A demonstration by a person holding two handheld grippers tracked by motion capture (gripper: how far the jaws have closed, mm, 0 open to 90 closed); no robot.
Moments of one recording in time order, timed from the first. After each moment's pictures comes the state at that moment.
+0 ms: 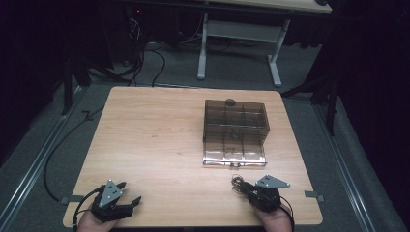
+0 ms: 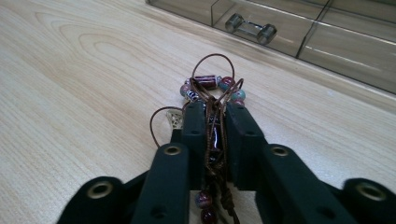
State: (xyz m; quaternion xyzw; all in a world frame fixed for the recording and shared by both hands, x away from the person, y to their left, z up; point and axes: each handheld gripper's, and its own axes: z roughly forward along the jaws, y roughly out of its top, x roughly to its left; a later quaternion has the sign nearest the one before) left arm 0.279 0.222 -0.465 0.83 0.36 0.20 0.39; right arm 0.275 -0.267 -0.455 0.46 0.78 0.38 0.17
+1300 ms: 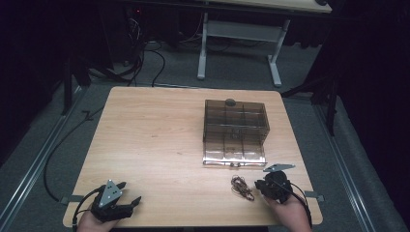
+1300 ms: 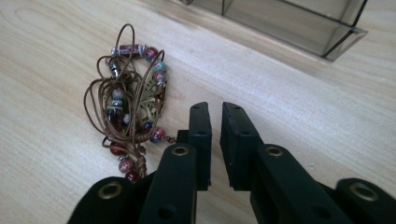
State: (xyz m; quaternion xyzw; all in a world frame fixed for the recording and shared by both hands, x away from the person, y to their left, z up) left arm 0.279 0.222 -0.464 0.83 0.36 0.19 0.39; right arm 0.301 -0.292 -0.421 0.53 0.80 0.24 0.12
